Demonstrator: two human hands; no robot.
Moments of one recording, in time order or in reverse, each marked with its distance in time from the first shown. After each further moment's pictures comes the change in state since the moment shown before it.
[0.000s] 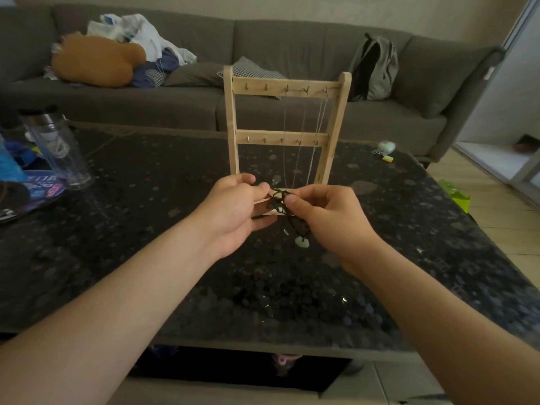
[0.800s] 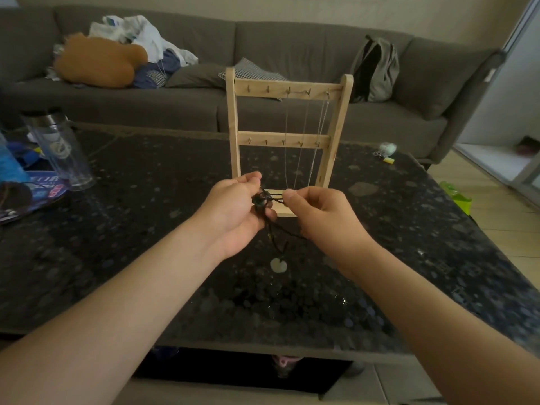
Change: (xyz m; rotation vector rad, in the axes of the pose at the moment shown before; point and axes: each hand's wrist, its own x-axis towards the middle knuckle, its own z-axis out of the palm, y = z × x) left_hand -0.004 0.004 0.005 -0.255 0.035 -0.086; right_hand 0.001 0.000 0.008 -0.028 -0.042 0.033
